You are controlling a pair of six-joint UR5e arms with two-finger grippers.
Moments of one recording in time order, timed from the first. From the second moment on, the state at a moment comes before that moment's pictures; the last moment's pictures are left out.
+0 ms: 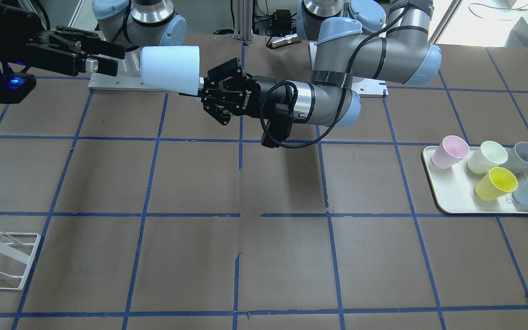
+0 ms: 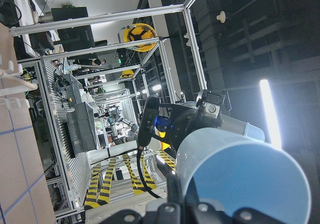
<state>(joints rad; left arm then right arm) -1.72 -1.73 -1.94 -1.79 -0.36 0.97 1.19 -1.53 1.50 -0.64 -0.53 0.11</state>
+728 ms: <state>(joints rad) -1.72 -1.73 -1.94 -1.79 -0.36 0.97 1.29 -1.52 1.49 -0.68 -0.51 0.11</state>
